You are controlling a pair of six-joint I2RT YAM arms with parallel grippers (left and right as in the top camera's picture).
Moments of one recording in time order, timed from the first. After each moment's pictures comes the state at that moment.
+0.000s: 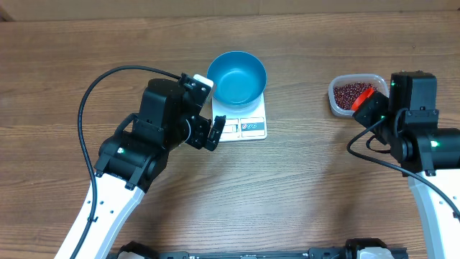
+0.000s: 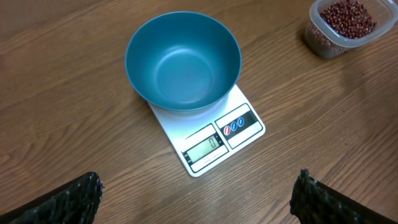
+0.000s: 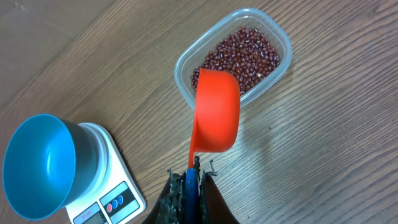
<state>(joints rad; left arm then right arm) -0.41 1.20 1.18 -0.73 0.10 0.03 0.02 1.17 1.24 -0.98 0.09 0.65</state>
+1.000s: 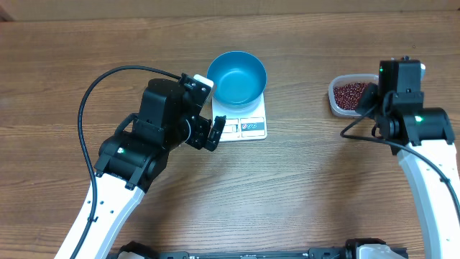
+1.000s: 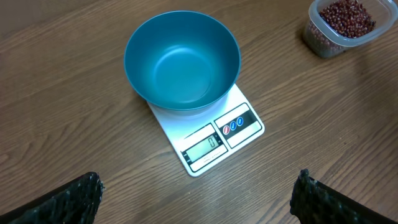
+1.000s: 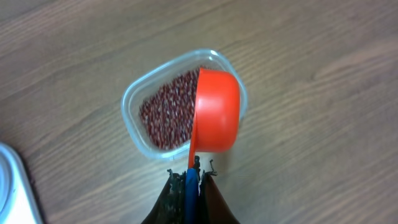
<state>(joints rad) -0.41 1.20 1.18 -0.73 0.11 0.03 0.02 1.32 1.24 -0.86 0.31 0.40</state>
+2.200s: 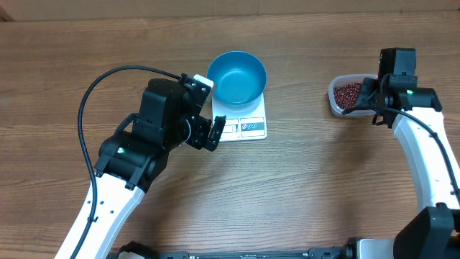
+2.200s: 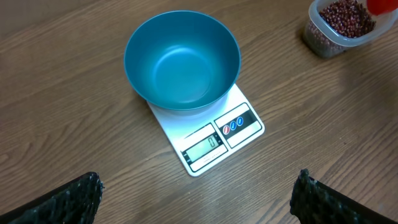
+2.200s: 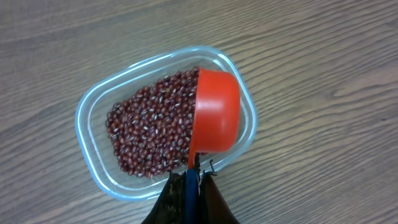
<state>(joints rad) -0.41 1.20 1.18 -0.73 0.11 0.03 -0.08 1.55 1.24 -0.73 0.23 0.22</state>
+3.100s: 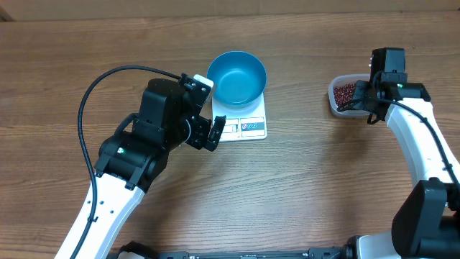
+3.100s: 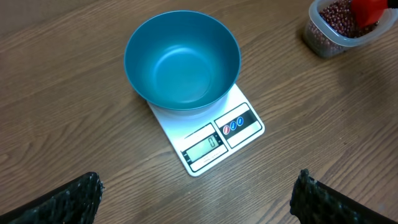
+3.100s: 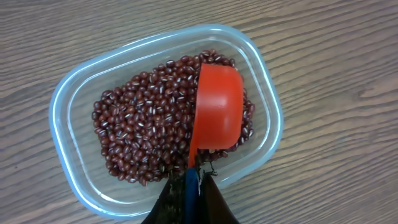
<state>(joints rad) -0.41 1.20 1.18 -0.73 0.11 0.03 -0.08 1.65 1.24 -0.69 0.21 0.18</state>
